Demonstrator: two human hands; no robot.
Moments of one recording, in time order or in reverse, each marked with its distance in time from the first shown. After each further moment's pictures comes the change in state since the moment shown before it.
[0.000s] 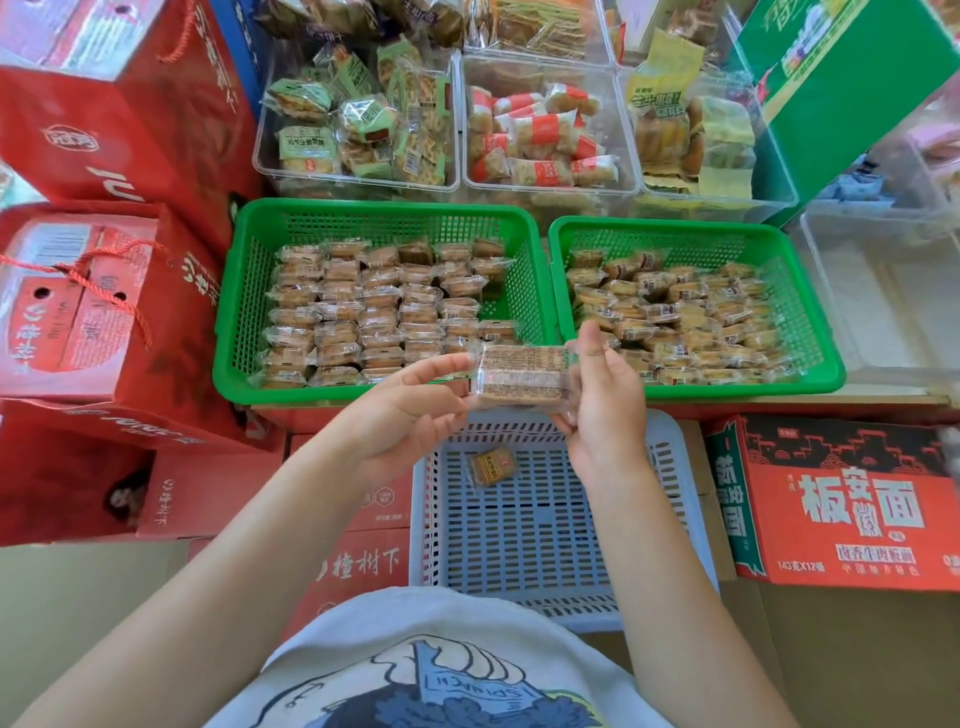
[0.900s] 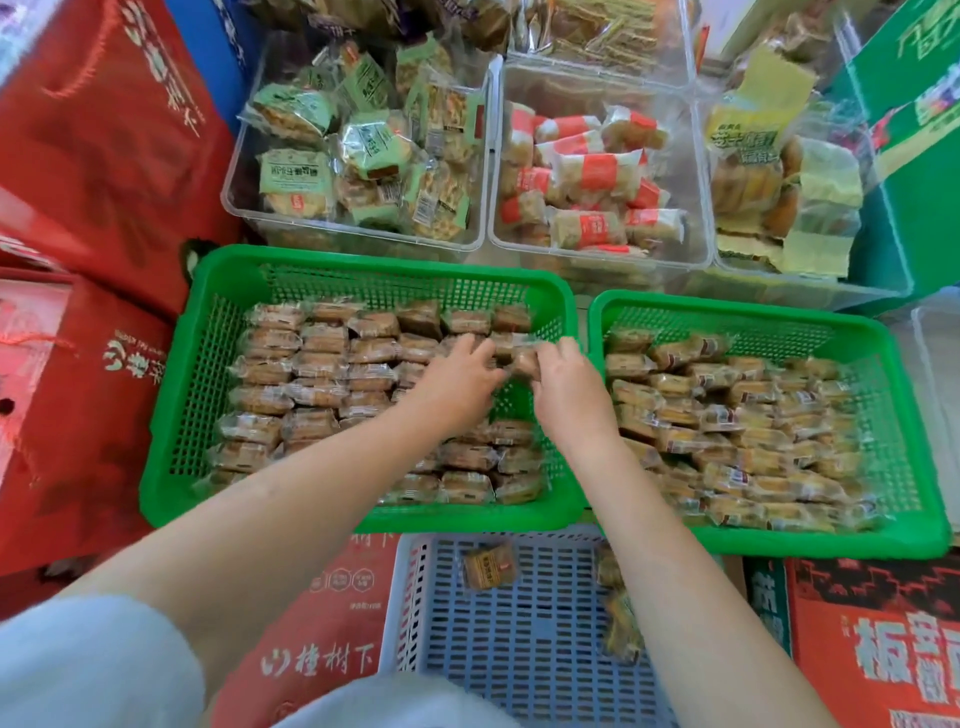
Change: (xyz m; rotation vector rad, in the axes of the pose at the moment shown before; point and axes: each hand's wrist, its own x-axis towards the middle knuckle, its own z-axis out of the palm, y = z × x) left_hand 0.266 0.054 -0.039 2.182 0.110 0.241; right_hand 0.228 0.027 0.071 -1.623 -0.293 -0.505
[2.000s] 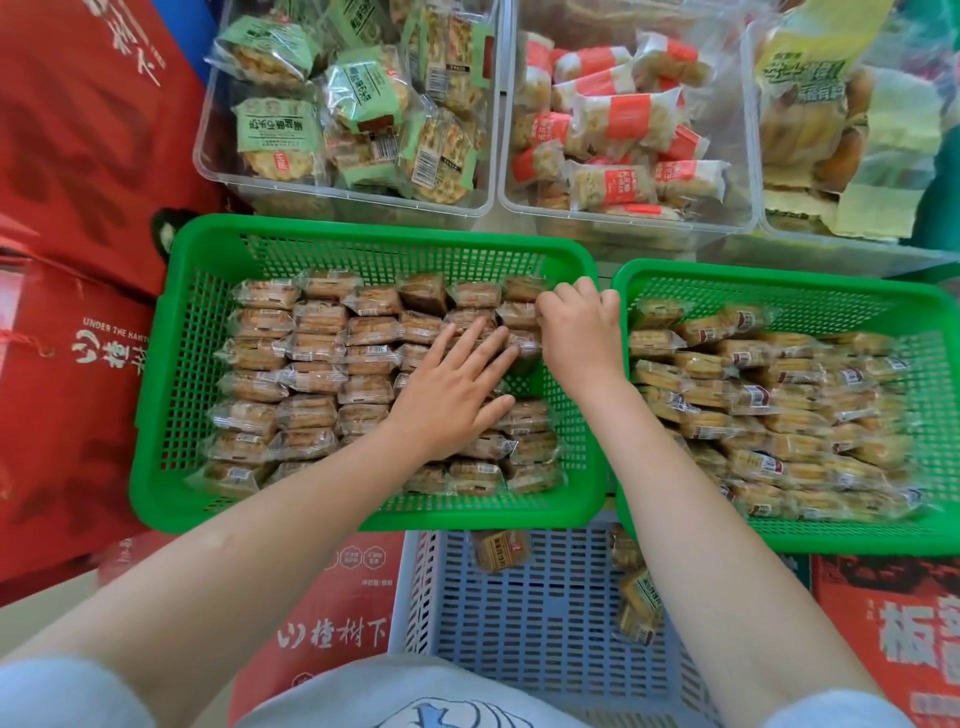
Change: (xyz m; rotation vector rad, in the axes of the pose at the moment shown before) left_hand -0.018 -0.014 0.052 0.010 0.193 0.082; right_hand 0.067 0.023 0.046 -0.207 0.289 -0.186
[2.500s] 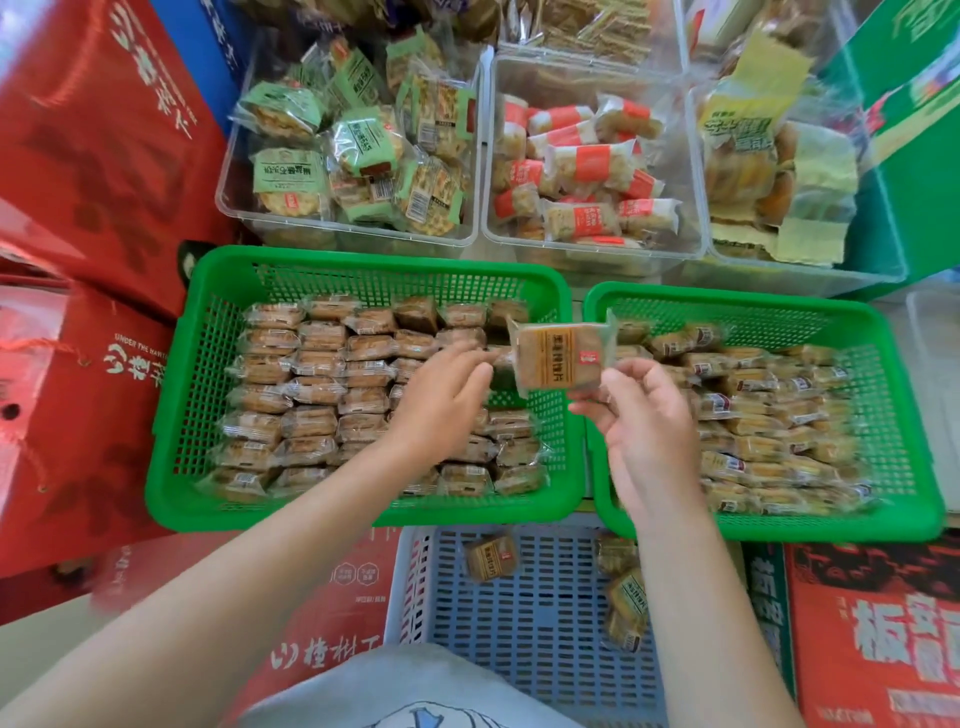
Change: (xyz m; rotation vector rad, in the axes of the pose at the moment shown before) left_hand -0.030 0.031 -0.091 -0.943 0.067 -0.449; right_hand -0.099 -0.010 -0.146 1.654 0.034 0.874
